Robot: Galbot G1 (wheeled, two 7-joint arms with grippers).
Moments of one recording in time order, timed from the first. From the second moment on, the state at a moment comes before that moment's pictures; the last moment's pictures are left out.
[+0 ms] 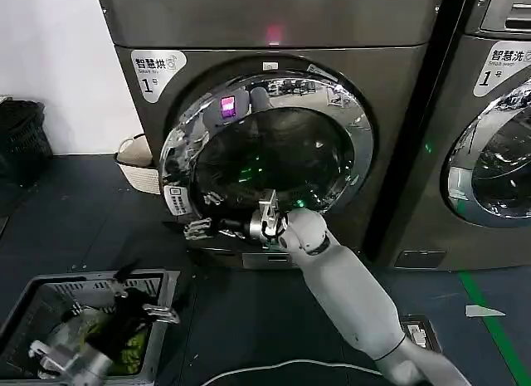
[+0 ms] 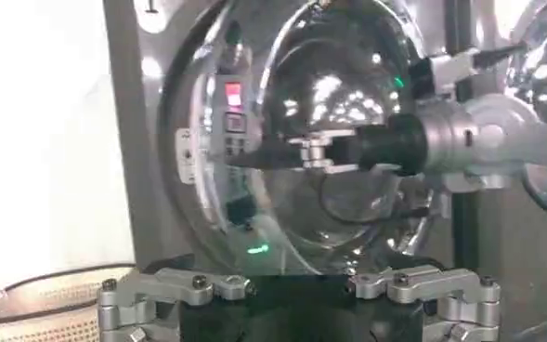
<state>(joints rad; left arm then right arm) 1.61 -1.34 -0.95 -2.18 -0.33 0.07 0.58 -0.47 1.42 -0.10 1.45 0.47 -0.28 -0.85</state>
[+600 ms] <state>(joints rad) 1.53 -1.27 -1.06 -2.15 -0.47 0.15 0.59 -0.52 1.36 -0.05 1.47 0.46 -0.28 -1.06</state>
